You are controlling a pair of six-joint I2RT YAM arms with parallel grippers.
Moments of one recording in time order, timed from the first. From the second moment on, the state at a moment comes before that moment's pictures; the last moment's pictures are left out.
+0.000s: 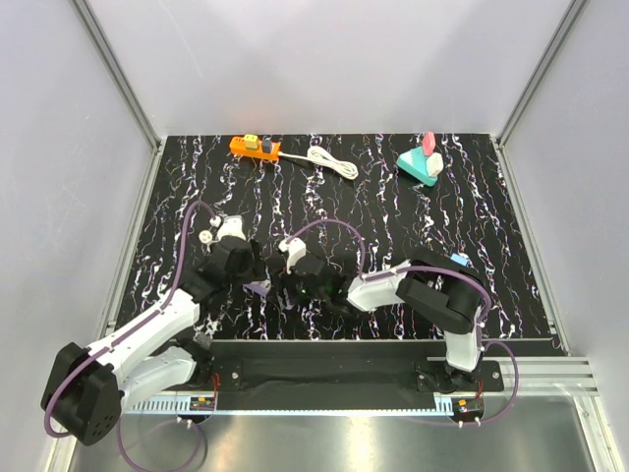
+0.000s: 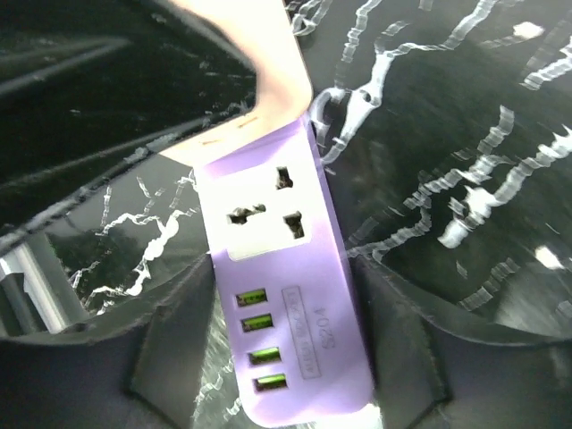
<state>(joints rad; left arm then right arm) -0.55 0.97 0.52 -0.30 -0.31 -0.51 1.09 1.93 0.92 0.50 0.01 0.46</state>
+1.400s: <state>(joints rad) -0.65 1.07 0.52 -0.14 -0.22 -0.63 0.77 1.80 0.79 0.47 -0.52 0.67</state>
